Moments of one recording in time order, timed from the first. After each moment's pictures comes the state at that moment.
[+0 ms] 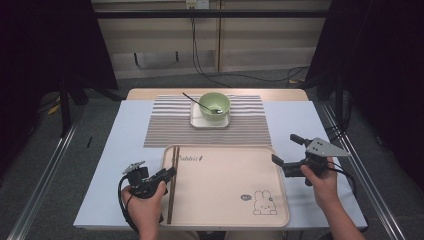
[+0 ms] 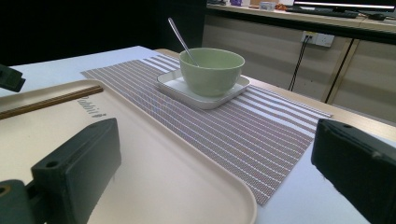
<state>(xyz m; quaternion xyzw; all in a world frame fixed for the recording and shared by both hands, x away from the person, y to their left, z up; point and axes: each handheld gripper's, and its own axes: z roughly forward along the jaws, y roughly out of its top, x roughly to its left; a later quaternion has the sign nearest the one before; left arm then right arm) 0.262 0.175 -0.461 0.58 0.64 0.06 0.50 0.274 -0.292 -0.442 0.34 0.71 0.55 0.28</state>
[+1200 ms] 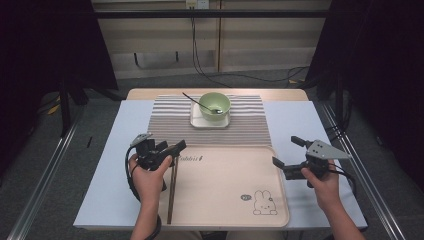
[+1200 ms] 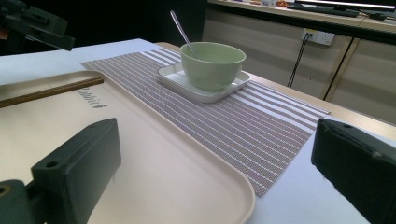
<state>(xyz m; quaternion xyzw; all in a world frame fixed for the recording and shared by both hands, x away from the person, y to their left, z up) 0.334 0.162 -0.444 0.62 0.55 0.09 0.55 0.268 -0.292 -0.442 0.33 0.72 0.54 0.29</state>
